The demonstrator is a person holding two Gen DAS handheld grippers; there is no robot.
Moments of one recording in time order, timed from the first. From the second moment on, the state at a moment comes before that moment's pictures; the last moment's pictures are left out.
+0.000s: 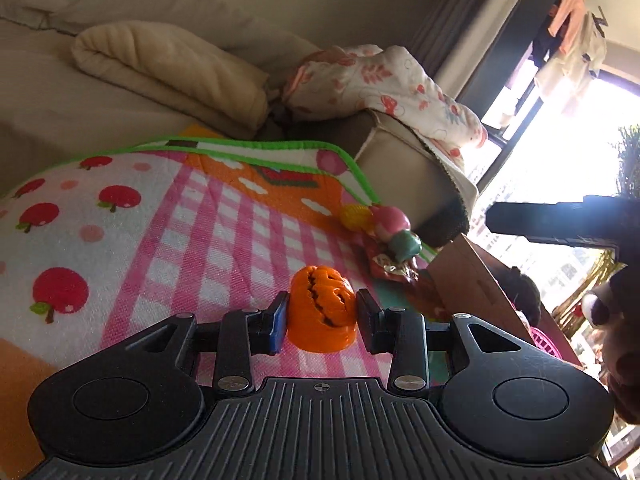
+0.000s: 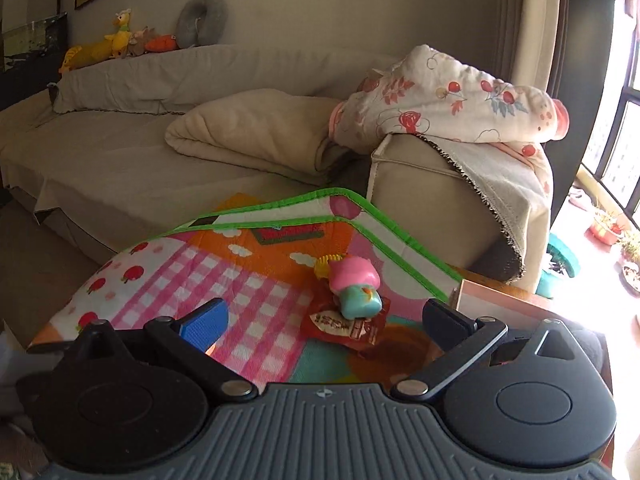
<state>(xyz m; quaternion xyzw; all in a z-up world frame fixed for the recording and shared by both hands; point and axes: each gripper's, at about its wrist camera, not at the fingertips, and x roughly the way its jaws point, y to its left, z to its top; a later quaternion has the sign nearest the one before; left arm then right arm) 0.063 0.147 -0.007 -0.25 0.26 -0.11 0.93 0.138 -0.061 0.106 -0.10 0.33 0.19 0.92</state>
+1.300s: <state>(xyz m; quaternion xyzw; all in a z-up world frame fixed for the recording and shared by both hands) 0.066 0.162 -0.018 -0.31 0.27 -0.12 0.90 0.051 -0.081 0.033 -0.22 0.42 0.22 0.85</state>
